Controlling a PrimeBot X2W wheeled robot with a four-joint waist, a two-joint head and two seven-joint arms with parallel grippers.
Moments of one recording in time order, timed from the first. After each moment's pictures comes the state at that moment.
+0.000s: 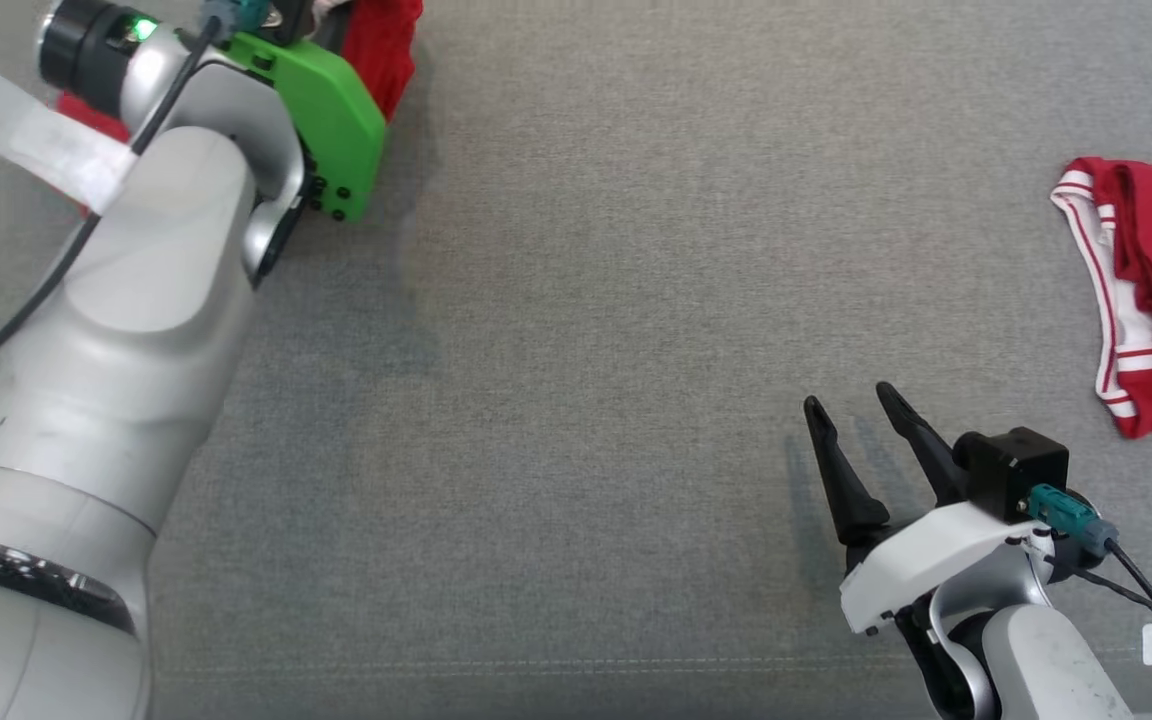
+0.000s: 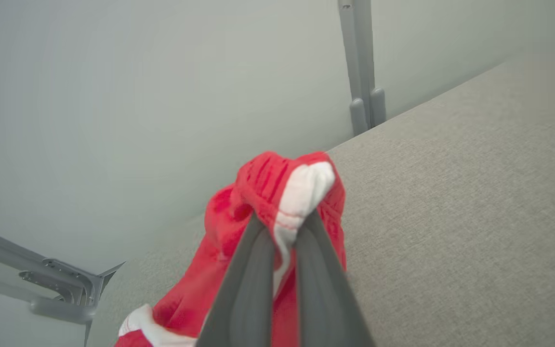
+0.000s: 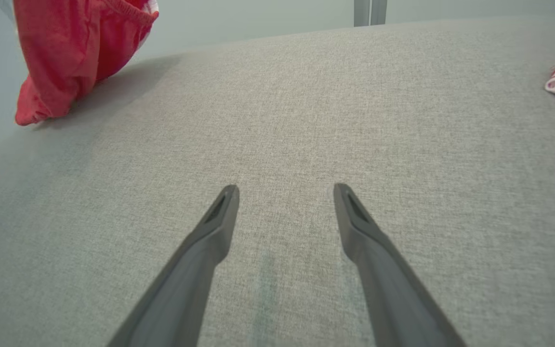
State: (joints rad) left arm -1.20 0.23 -0.76 0.92 -0.45 -0.08 -0.01; right arm -0.11 -0.05 0.12 0.03 0.20 0.13 0.02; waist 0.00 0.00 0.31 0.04
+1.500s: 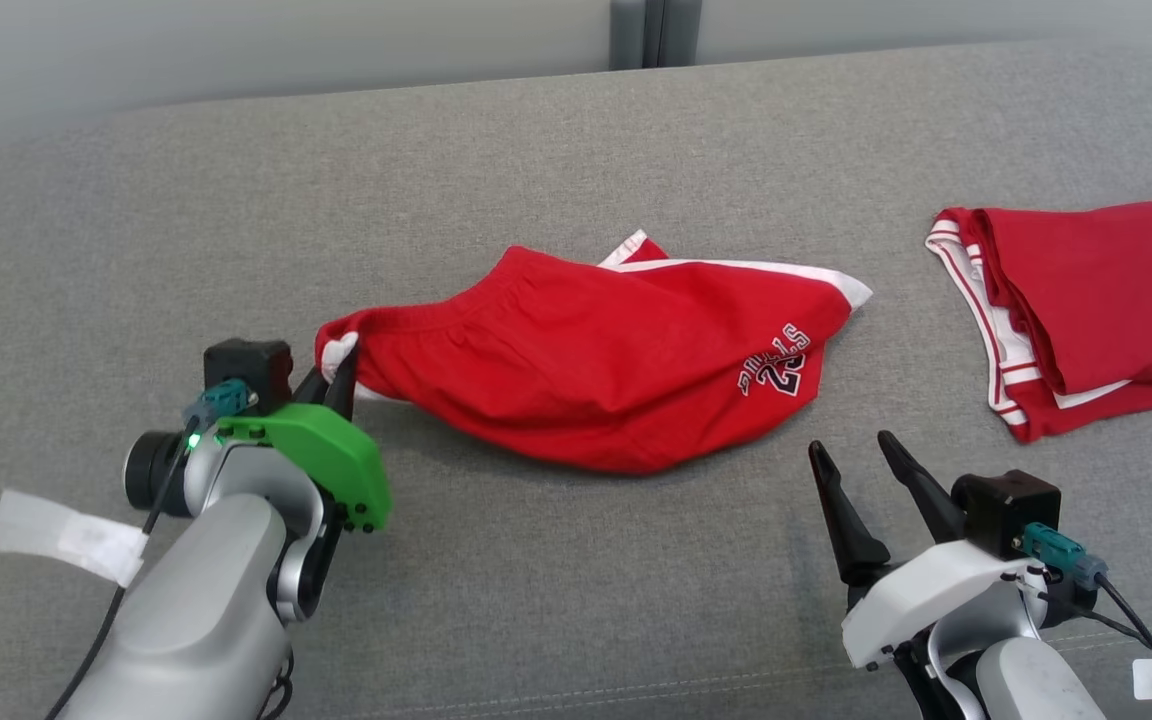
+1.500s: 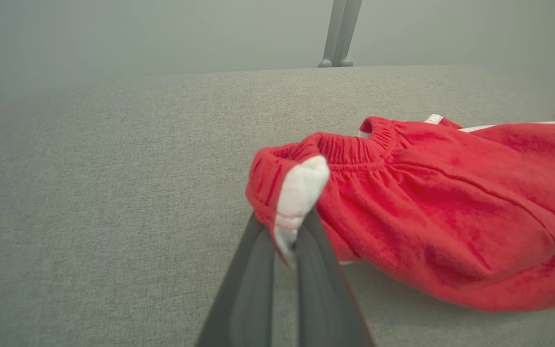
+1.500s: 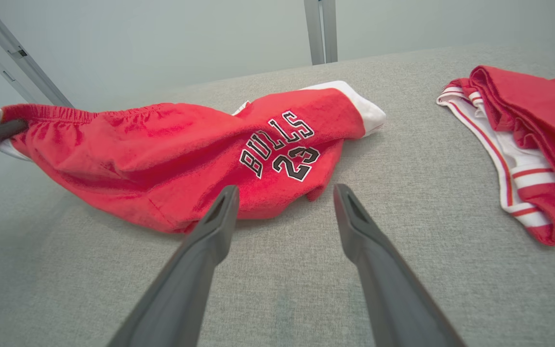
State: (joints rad) left arm -0.62 0.28 -0.70 0.68 -0.74 0.09 -0.13; right arm -0.08 -0.05 0.12 0.15 0.24 0.13 -0.05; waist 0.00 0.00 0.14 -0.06
